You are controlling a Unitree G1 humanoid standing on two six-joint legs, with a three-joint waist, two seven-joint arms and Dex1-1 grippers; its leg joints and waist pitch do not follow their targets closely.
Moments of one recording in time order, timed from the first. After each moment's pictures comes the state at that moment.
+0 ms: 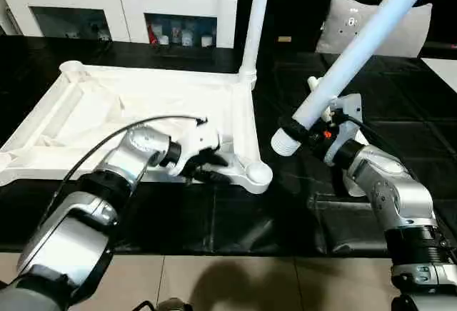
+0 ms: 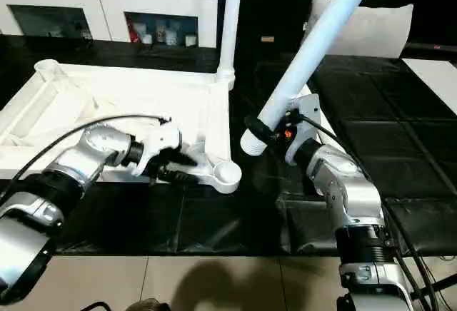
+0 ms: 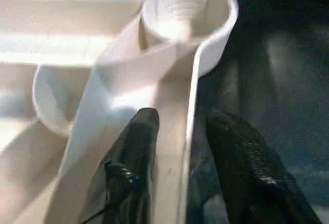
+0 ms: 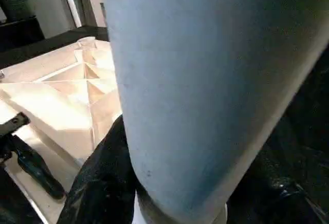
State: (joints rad) left arm -0.87 0.39 -0.46 0.99 -0.01 -0.12 -1.20; right arm -0.48 -0.30 -0.07 0.29 0.36 0.35 0.66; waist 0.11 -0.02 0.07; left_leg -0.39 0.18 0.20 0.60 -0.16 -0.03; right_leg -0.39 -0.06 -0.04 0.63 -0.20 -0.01
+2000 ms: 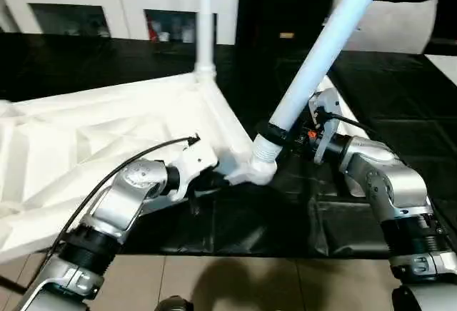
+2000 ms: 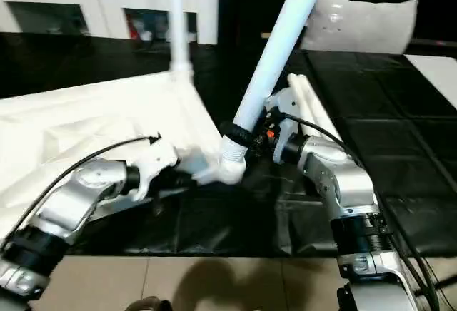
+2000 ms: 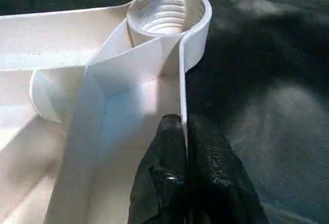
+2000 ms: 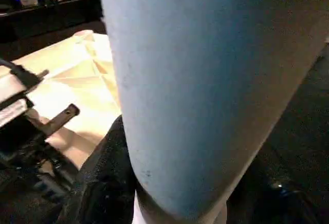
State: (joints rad) left arm -0.47 0.39 -0.32 0.23 0.01 0.32 -0.98; right arm -0.54 -0.33 0.03 0.26 0.35 0.39 0.86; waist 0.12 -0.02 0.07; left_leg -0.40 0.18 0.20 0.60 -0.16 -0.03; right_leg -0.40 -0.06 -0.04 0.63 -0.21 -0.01
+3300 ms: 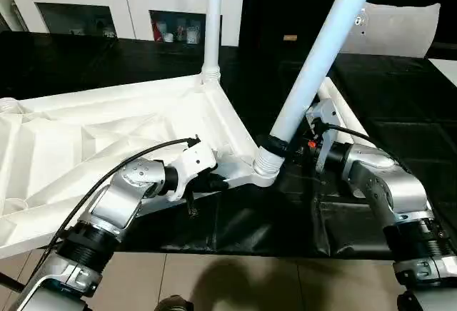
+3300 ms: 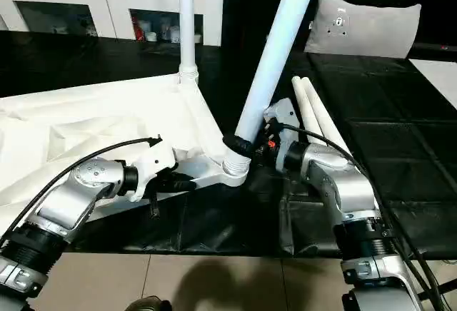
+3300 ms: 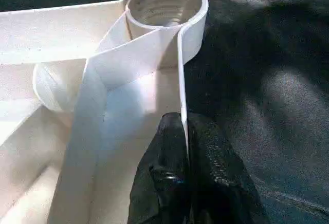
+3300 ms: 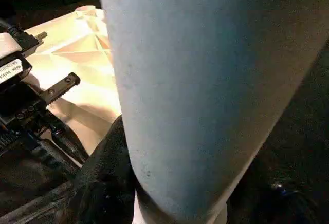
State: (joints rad) left arm -0.48 0.42 -0.33 0.28 0.01 0.27 -1.00; right arm -0.51 -0.36 0.06 0.28 0.32 0.38 0.89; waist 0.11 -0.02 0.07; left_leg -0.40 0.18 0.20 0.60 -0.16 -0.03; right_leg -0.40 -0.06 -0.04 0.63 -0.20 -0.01
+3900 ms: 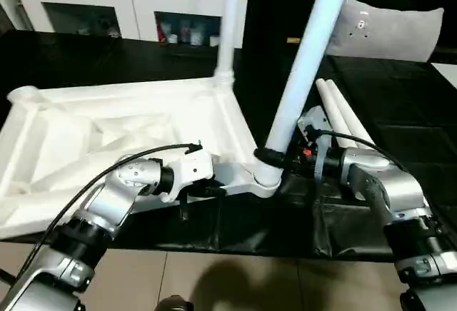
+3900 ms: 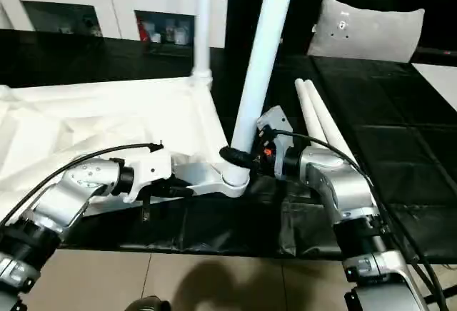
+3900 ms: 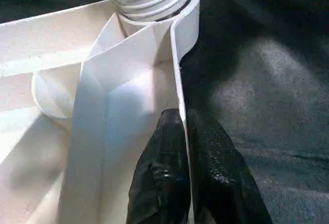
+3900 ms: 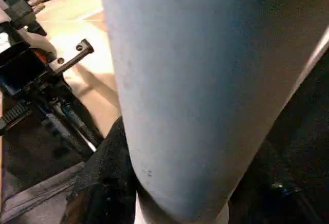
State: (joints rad) left arm -0.53 0.47 -0.38 0.39 0.04 0.05 -1.13; right arm -0.53 -0.38 0.12 0.33 0.30 0.44 0.97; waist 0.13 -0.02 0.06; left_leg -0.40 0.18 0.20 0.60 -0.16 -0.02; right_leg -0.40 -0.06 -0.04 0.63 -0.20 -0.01
